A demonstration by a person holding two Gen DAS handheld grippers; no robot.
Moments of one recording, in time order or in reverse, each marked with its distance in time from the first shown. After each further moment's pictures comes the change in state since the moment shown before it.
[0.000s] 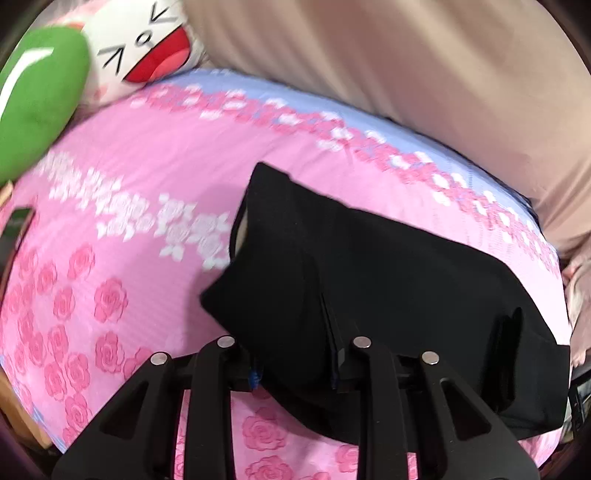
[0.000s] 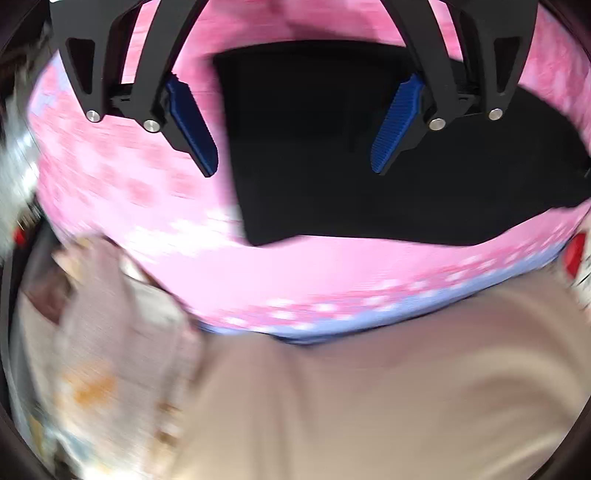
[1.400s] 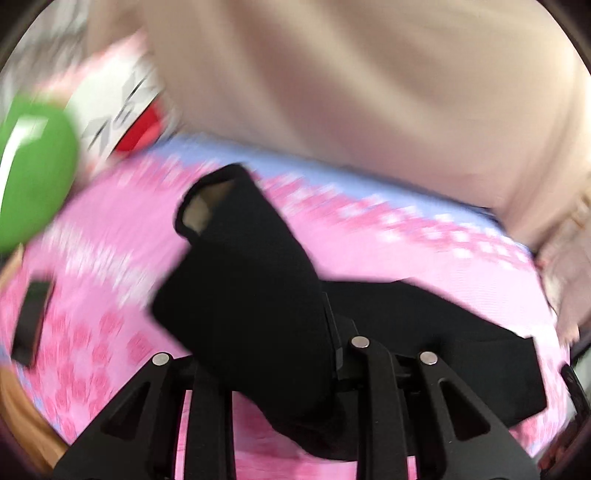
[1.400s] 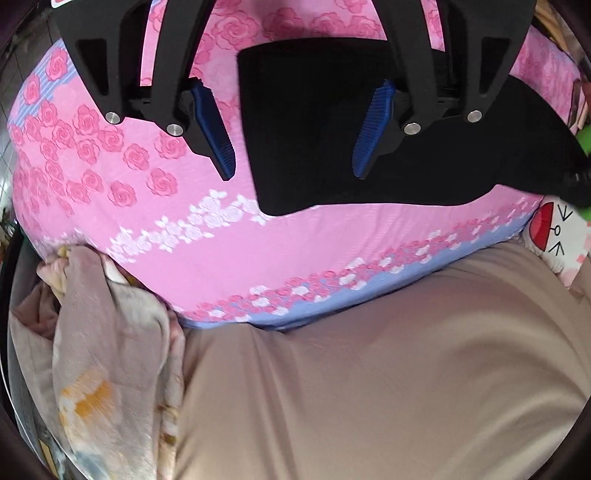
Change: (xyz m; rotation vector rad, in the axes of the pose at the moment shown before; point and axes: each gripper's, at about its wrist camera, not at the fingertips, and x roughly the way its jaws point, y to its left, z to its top) left arm -0.099 -0.056 0.009 0.209 -0.227 -0.082; right arm -0.040 0.016 0.004 0.053 -0.043 0.196
